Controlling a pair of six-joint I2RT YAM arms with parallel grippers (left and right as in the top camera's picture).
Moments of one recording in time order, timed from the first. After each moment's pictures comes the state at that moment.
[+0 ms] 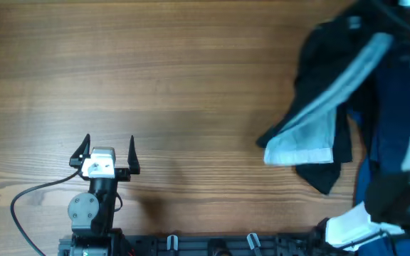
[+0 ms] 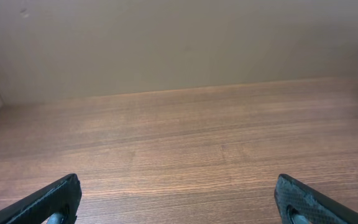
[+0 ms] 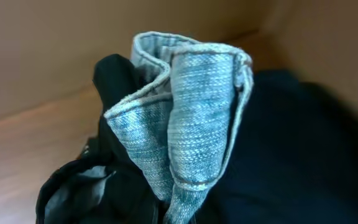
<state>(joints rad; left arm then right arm) -0.01 0.01 0.01 -0.07 0.01 0.07 -0.31 1.75 1.91 -0.85 0.09 0.04</state>
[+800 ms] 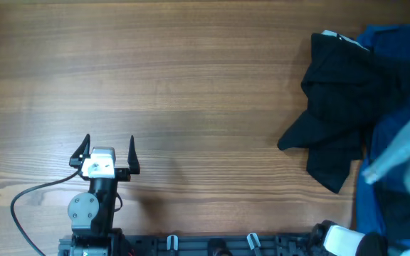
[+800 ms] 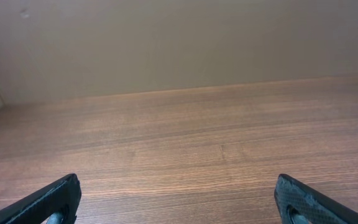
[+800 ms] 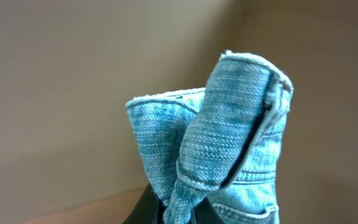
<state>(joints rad) -0.01 0.01 0.01 -0.07 0.01 0.07 -0.42 1.44 2.24 -0.90 -0.02 -0.12</state>
